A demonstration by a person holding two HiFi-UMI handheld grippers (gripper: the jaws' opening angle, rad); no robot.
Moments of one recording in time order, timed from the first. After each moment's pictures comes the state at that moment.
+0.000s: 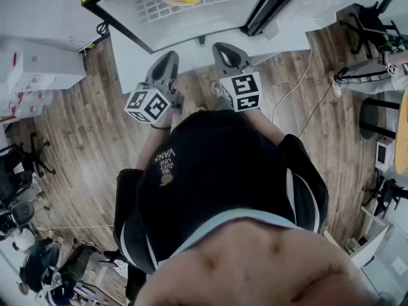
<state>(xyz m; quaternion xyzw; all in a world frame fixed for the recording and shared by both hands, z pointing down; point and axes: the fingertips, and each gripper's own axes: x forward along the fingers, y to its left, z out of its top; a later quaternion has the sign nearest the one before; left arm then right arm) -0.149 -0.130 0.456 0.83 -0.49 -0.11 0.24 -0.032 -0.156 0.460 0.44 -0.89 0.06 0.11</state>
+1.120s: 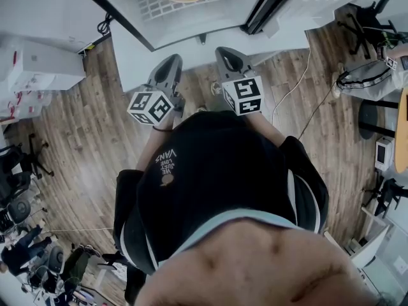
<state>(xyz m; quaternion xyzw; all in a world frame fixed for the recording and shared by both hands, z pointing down) -0.144 -0.110 0.466 0.84 -0.48 -0.09 0.23 -0.030 -0.133 0.467 0.45 -0.88 0.06 0.12</state>
